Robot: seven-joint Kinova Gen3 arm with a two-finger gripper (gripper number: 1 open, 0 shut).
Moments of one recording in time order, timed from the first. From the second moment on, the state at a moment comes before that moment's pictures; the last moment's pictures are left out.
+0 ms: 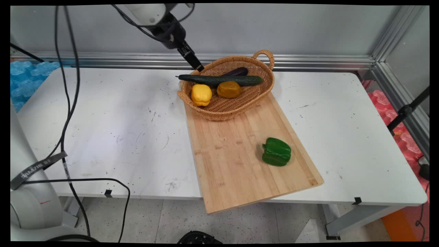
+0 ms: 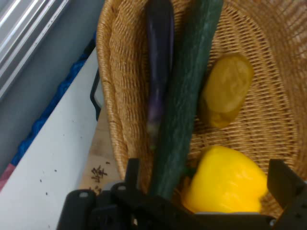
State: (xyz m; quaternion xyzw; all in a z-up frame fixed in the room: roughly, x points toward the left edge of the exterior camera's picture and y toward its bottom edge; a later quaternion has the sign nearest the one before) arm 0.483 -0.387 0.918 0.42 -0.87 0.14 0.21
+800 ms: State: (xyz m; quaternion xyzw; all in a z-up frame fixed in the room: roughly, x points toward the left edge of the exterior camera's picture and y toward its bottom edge) arm 0.447 -0.463 0.839 0.36 -0.91 0.13 0.16
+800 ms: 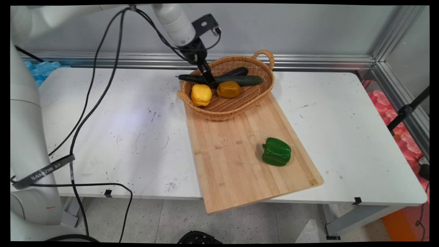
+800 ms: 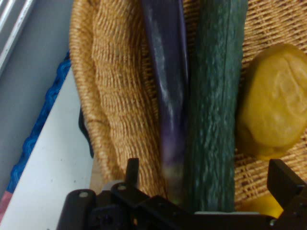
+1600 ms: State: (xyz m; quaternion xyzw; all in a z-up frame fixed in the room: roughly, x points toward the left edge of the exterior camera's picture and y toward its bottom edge) arm 0.428 -0.484 0.813 0.31 -0.93 0.12 0.15
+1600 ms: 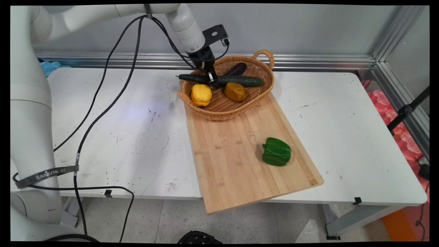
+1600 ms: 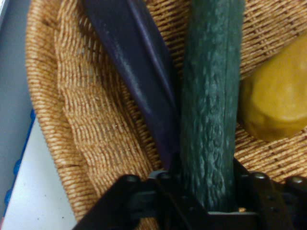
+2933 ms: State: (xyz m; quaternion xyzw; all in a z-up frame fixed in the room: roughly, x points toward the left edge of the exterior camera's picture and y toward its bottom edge) arm 0.440 -0.423 0.948 0.31 -0.93 0.15 0.16
